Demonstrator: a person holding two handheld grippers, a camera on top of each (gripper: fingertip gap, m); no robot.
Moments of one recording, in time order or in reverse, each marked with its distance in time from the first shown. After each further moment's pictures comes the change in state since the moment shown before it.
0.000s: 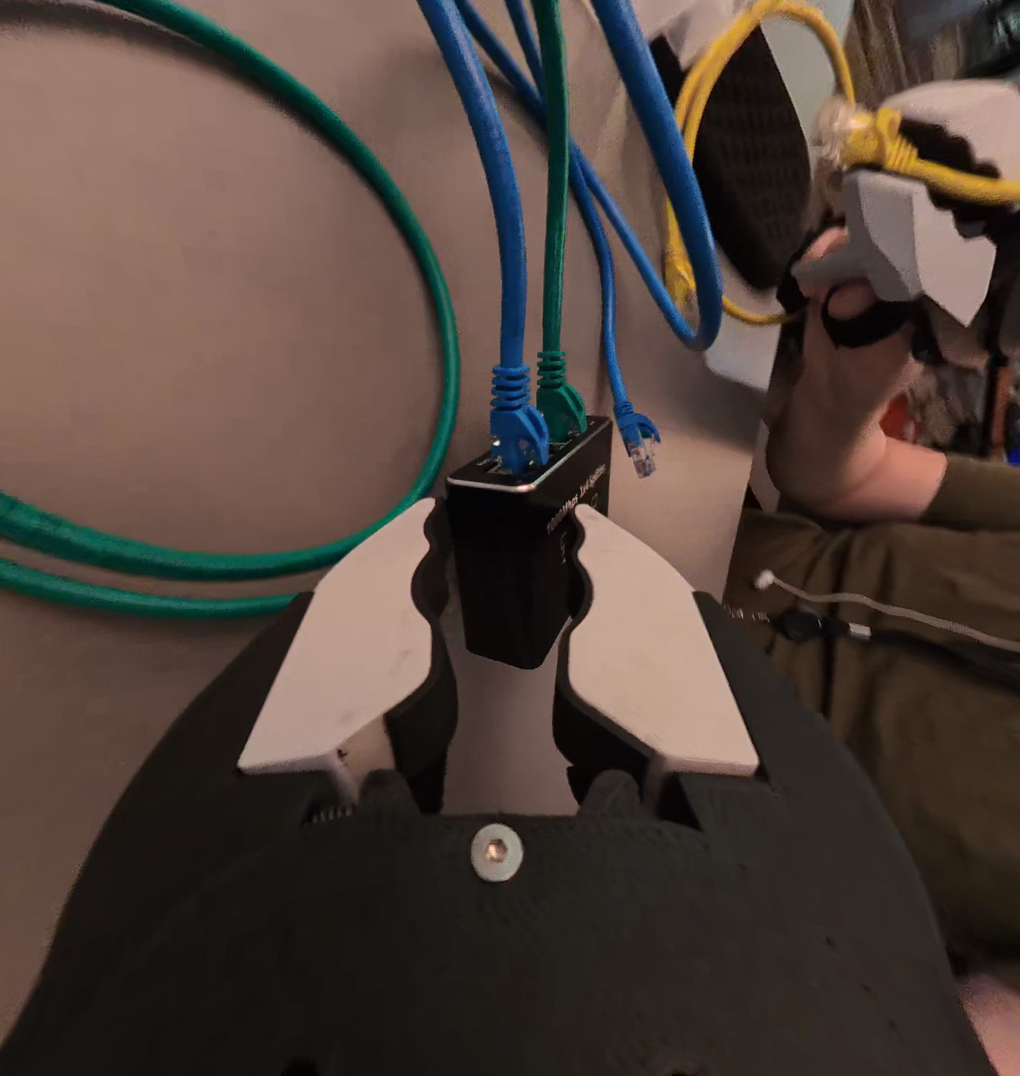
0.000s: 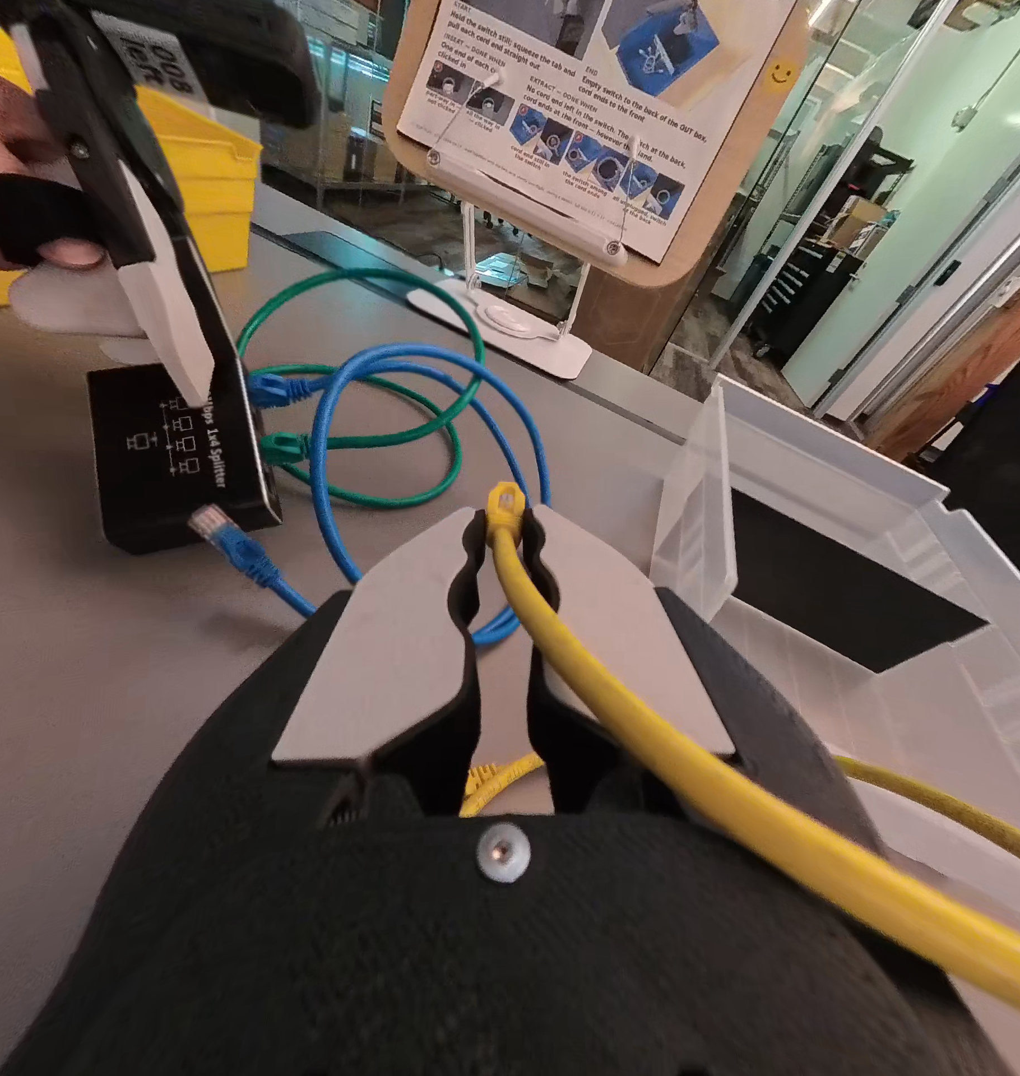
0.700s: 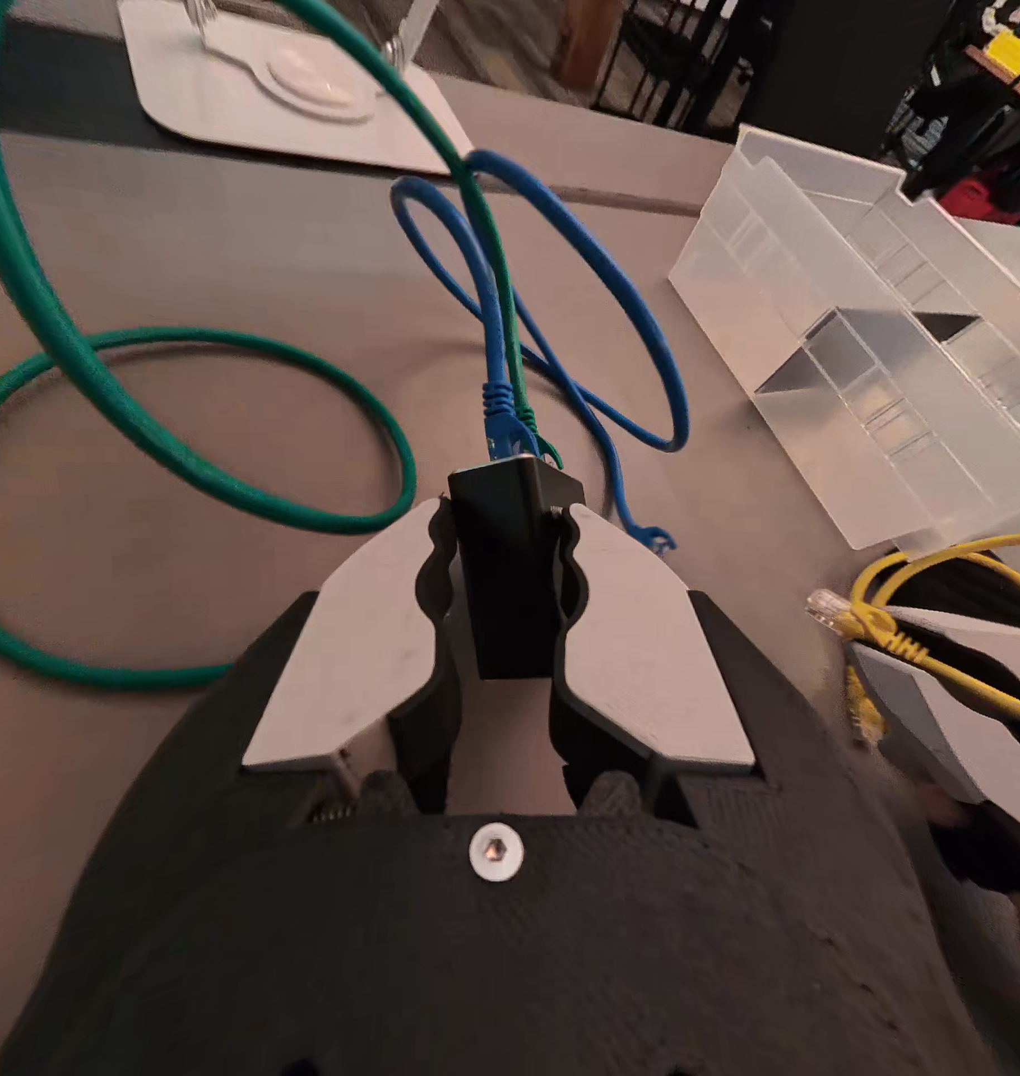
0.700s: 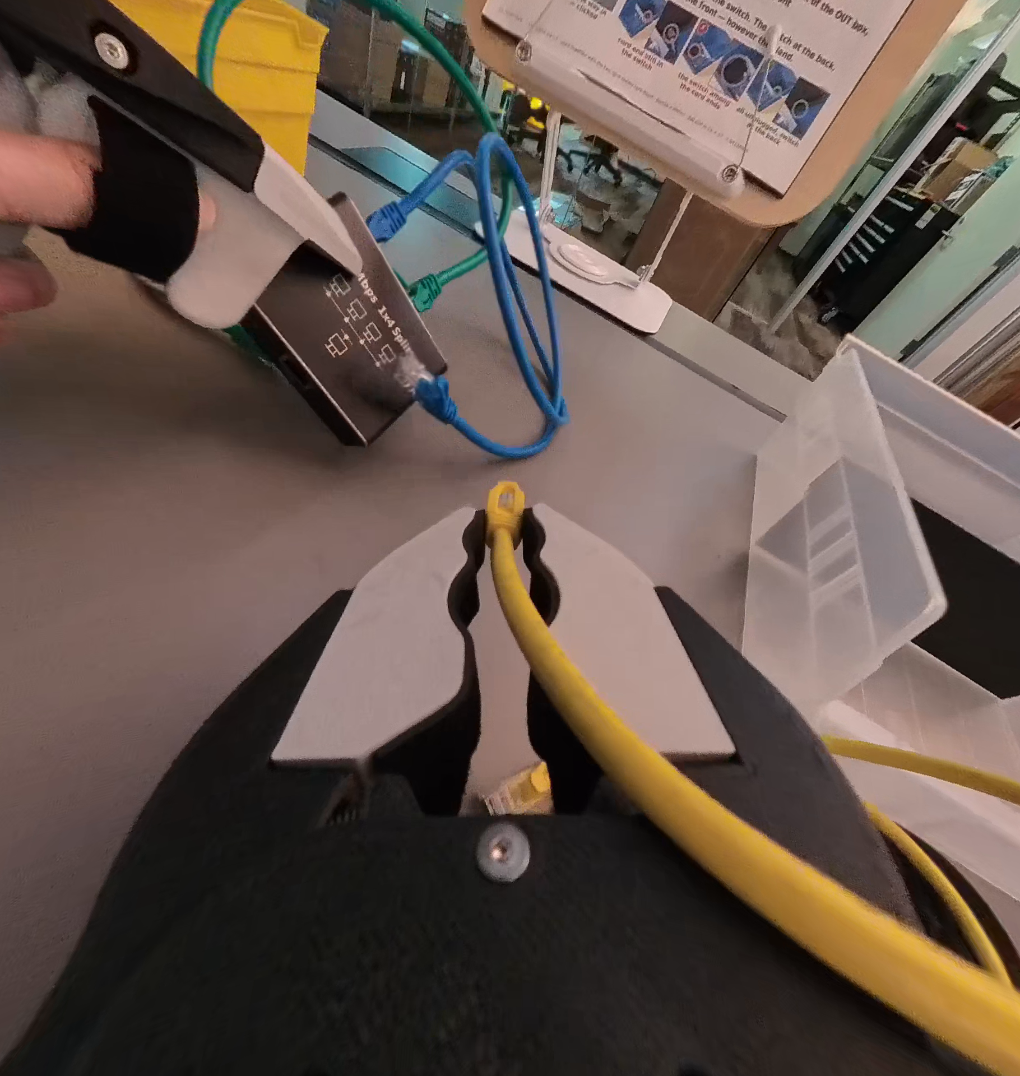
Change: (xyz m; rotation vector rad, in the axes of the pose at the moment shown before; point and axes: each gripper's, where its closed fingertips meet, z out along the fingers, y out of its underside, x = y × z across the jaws) left arm -0.020 -0.033 -0.037 0.858 -0.740 -0.237; right arm -0.045 0.026 0.026 -0.089 -0.085 -0.032
